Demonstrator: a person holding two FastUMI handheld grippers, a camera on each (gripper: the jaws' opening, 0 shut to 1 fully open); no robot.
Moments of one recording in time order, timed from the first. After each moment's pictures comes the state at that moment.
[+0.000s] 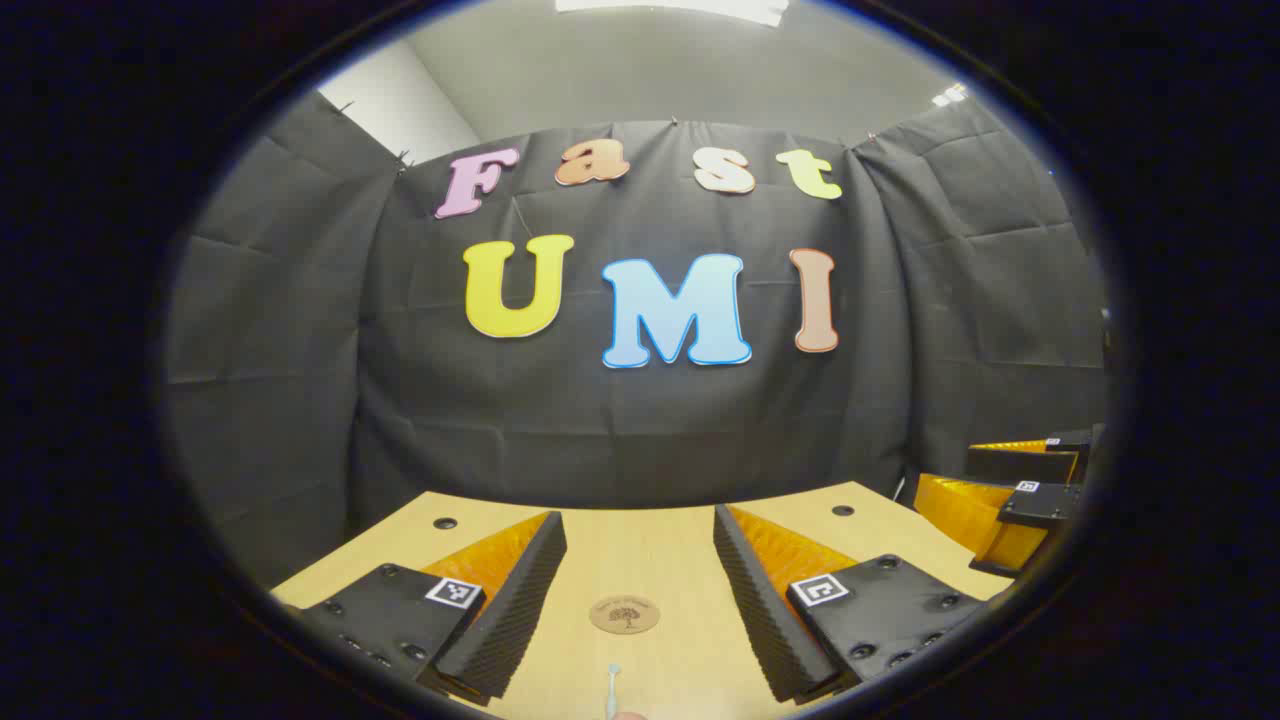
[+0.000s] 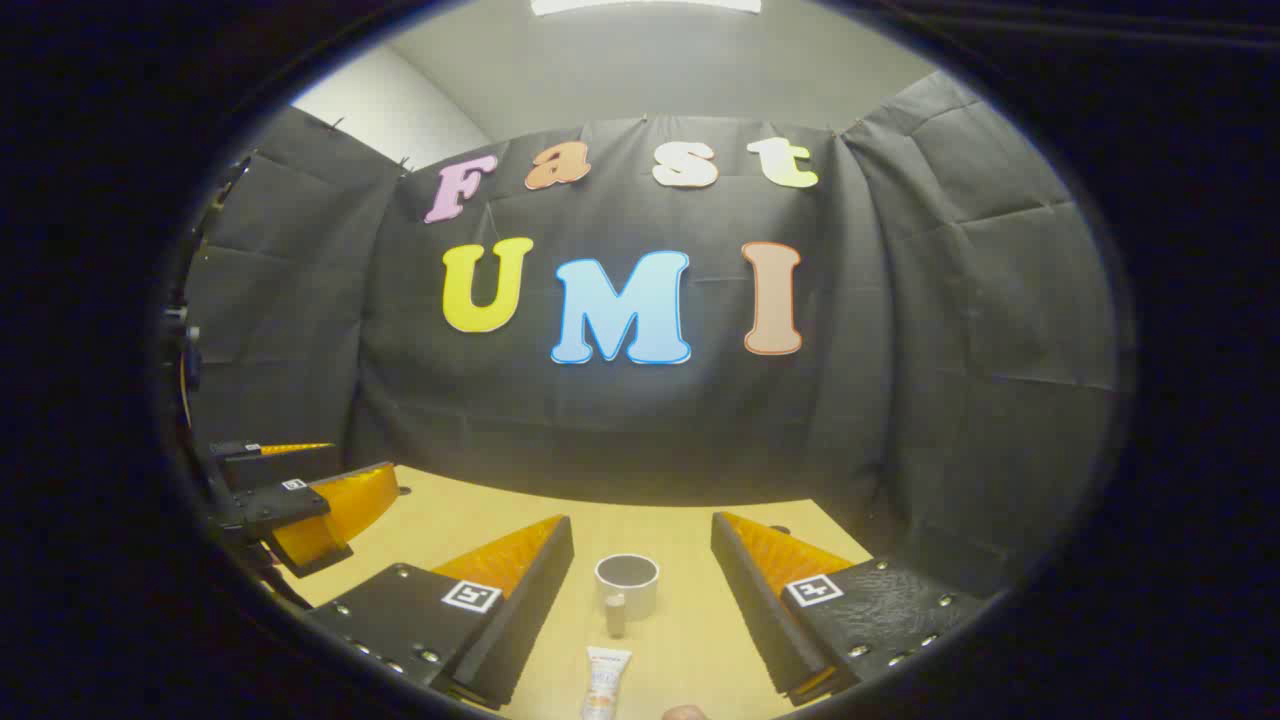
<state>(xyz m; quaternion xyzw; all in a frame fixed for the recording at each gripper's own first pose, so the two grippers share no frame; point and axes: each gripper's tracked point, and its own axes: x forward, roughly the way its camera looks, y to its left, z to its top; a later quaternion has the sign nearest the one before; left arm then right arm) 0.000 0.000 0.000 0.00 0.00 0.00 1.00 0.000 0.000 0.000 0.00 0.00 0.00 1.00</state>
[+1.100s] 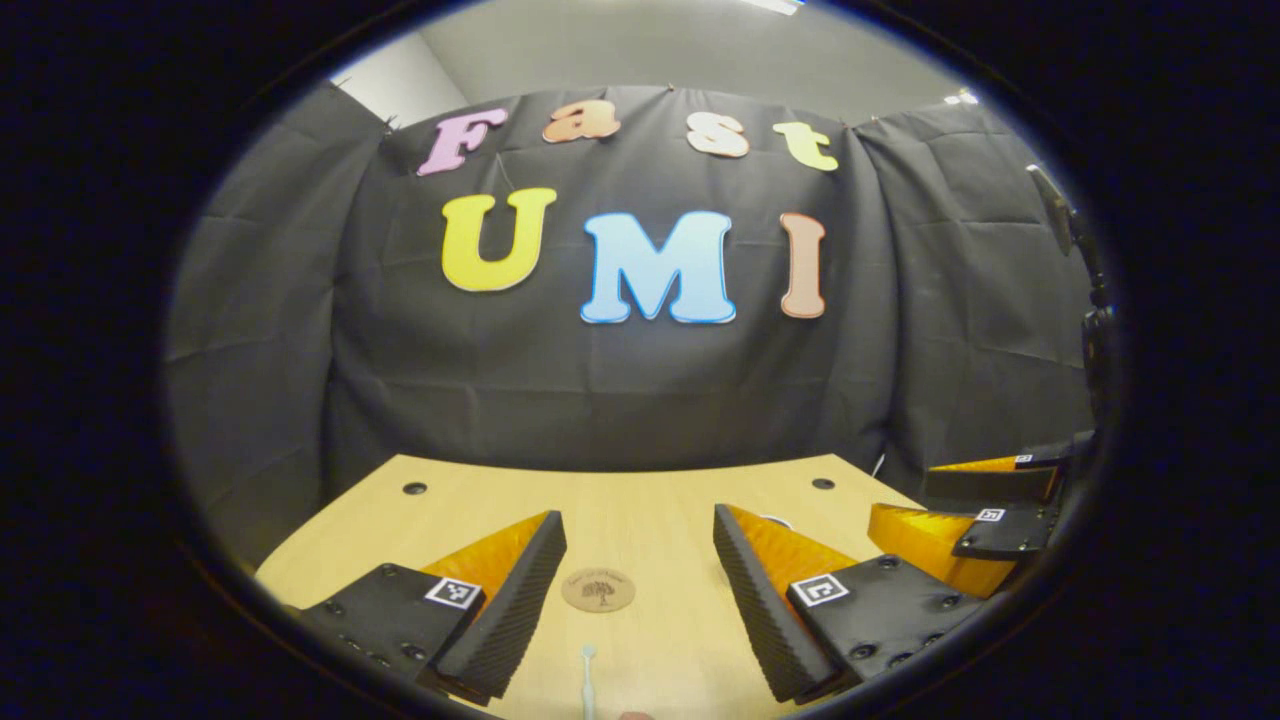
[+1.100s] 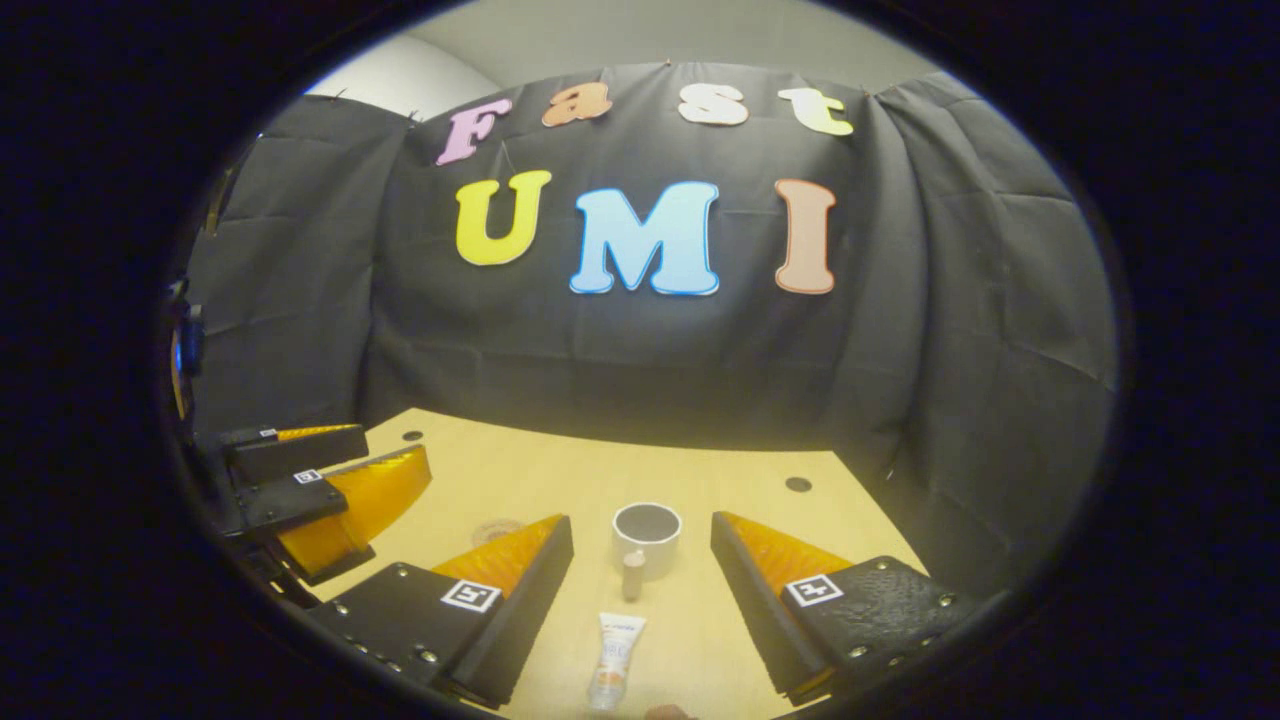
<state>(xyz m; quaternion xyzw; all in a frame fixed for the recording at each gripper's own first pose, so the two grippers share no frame) 0.015 -0.009 -0.047 -0.02 0.09 -0.02 1.00 0.019 0.022 -0.055 0.00 0.12 0.03 0.99</state>
